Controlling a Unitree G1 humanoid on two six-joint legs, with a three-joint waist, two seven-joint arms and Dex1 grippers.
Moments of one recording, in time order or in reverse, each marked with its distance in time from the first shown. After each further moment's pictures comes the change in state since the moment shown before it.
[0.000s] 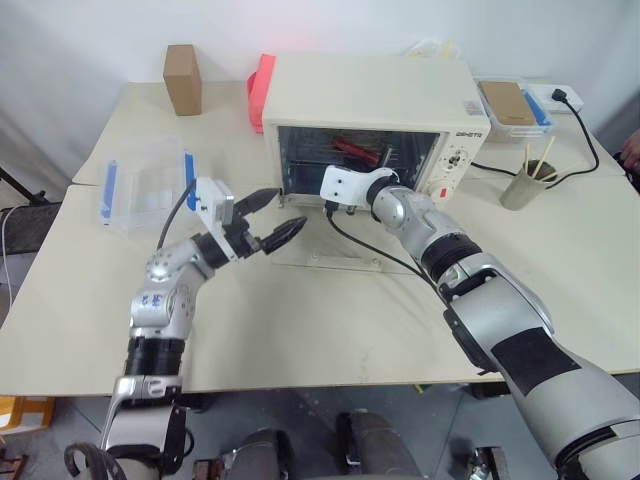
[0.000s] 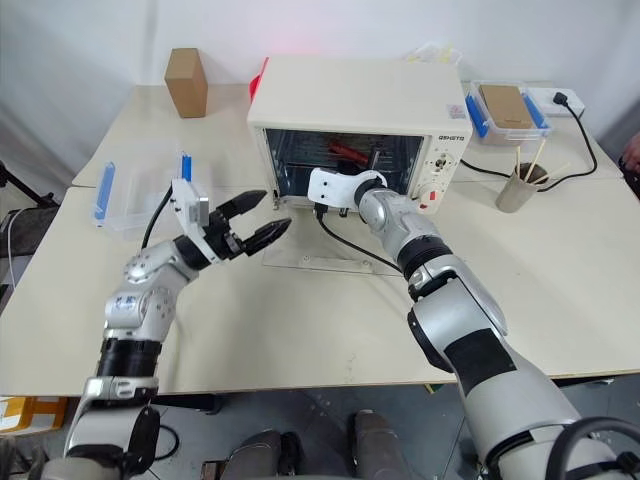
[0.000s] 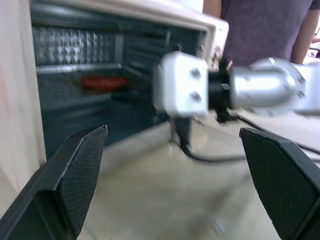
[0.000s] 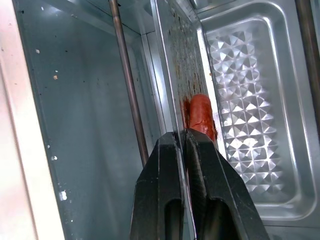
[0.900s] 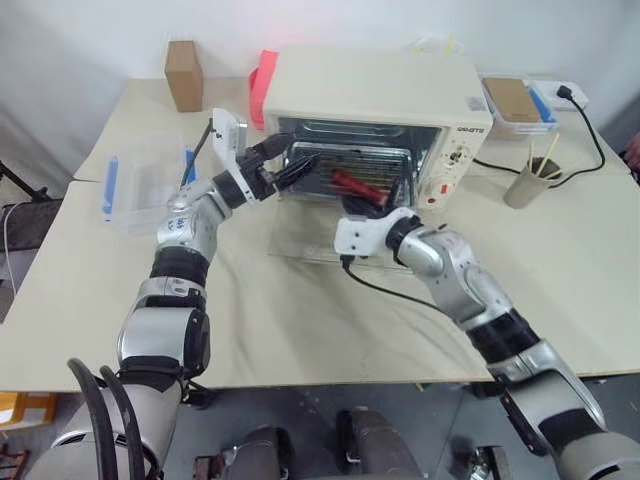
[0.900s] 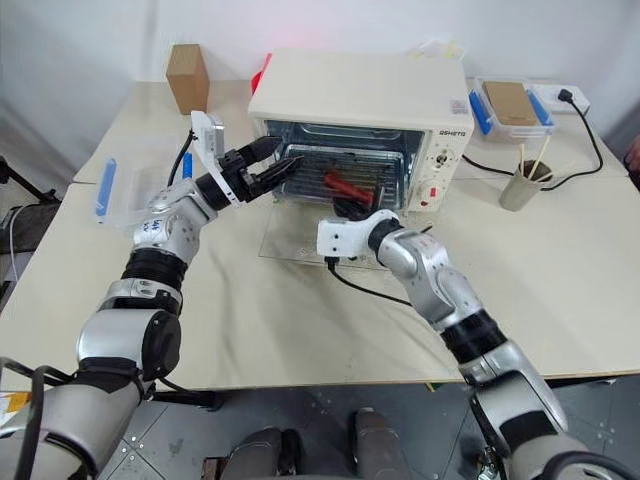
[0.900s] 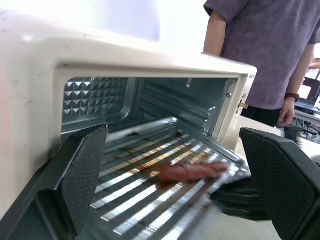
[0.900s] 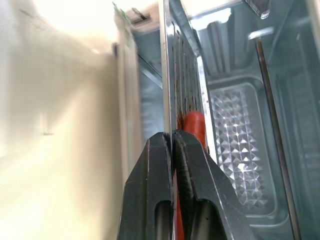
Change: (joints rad) left arm -0.397 -0.030 0.041 0.611 0.058 -0.126 -0.093; right arm 0.632 -0.252 -0.063 -1.209 -0.021 0.261 0.411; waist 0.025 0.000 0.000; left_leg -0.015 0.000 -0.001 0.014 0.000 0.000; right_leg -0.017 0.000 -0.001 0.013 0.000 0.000
